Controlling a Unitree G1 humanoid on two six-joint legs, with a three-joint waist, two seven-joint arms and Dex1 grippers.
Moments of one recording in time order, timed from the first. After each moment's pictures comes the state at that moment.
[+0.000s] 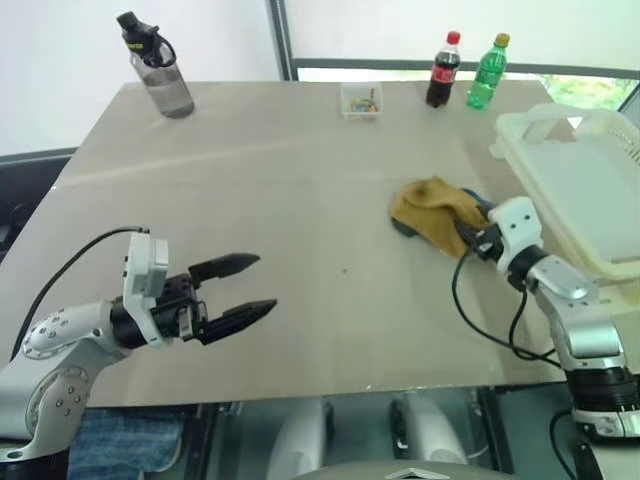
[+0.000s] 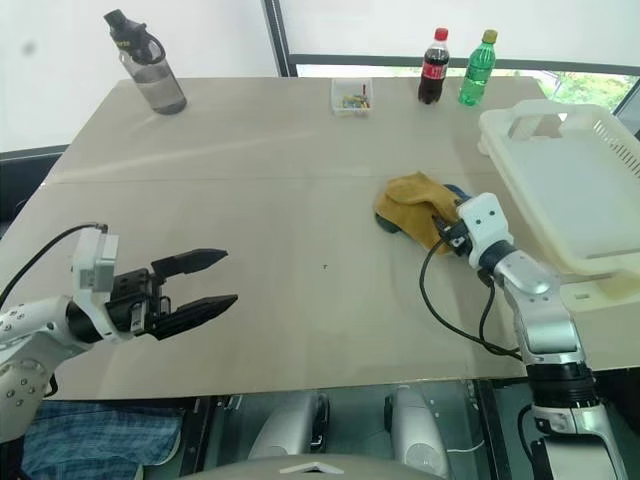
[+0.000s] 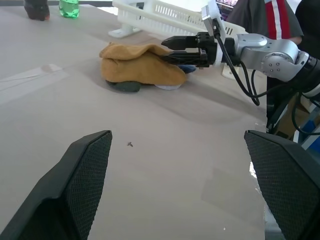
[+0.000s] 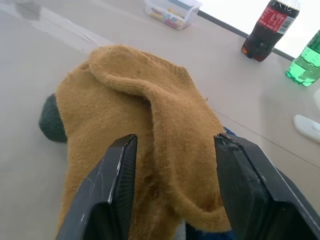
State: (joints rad) left arm 0.13 0.80 0.42 -0.44 -0.85 0.52 -1.10; right arm -0.29 -0.48 -0.04 -0.05 0.08 0.24 0.47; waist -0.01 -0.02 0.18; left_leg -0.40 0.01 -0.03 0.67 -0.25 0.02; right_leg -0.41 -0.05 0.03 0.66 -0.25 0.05
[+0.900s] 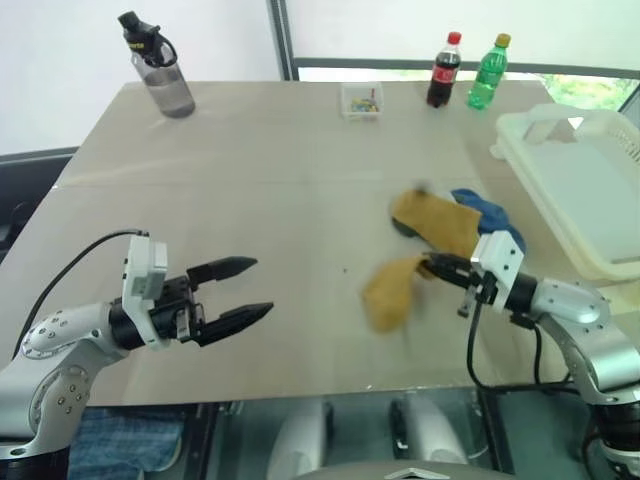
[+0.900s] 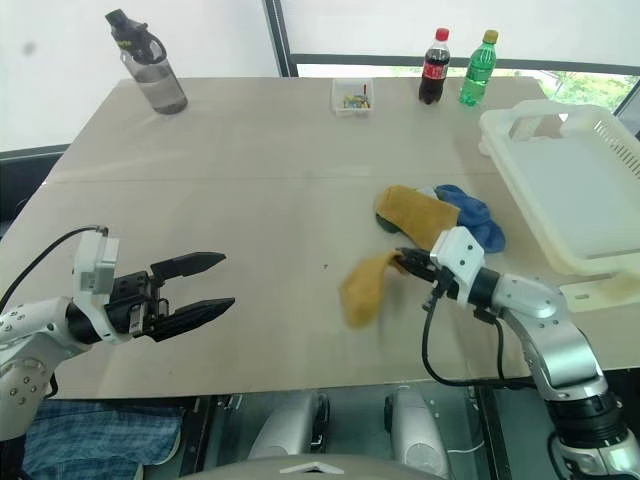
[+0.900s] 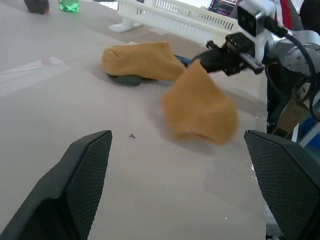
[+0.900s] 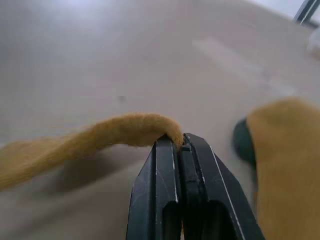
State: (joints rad) left arm 0.13 0.80 0.42 -0.40 -0.83 0.51 -1.14; right arm -0.10 -0.65 0.05 -0.34 0.27 0.27 0.82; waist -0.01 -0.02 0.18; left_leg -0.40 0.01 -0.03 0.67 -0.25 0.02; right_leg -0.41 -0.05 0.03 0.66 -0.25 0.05
